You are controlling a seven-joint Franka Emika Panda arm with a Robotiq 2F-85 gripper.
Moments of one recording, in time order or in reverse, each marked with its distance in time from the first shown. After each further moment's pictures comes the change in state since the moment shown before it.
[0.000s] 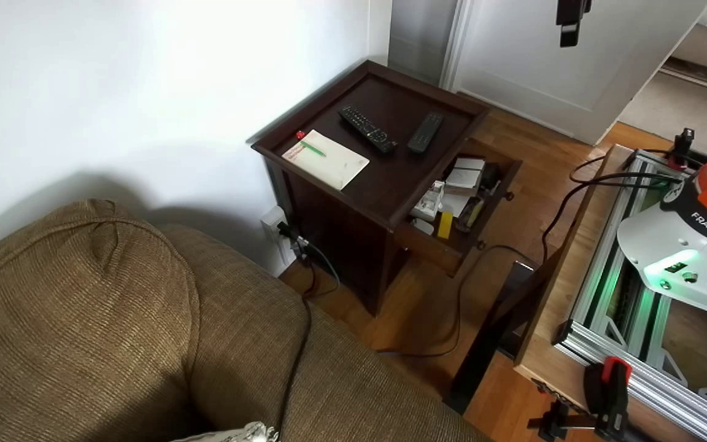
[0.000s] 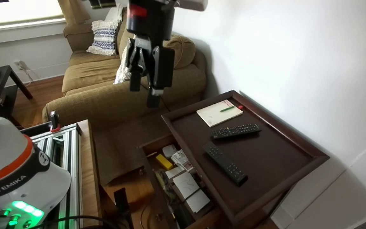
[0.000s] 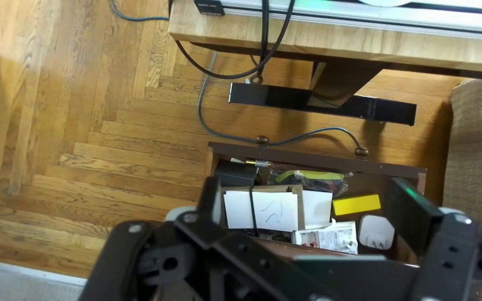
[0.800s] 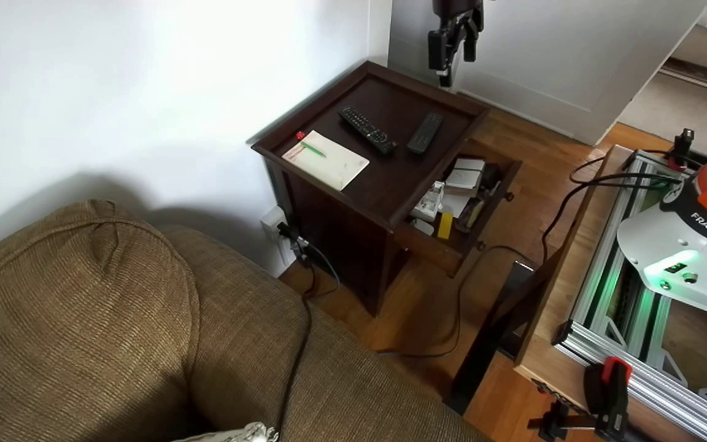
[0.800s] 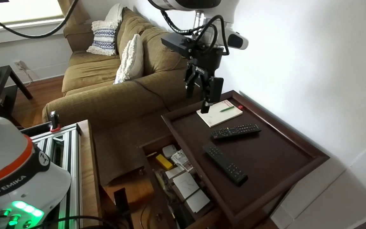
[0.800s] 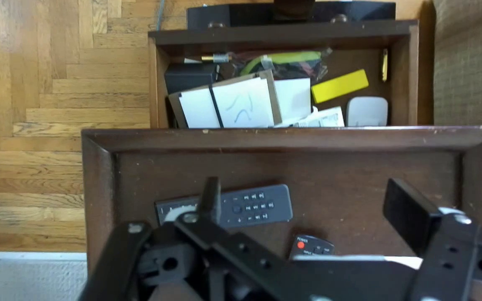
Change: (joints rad) arm 0.013 0.514 0.048 0.276 0.131 0.316 0.161
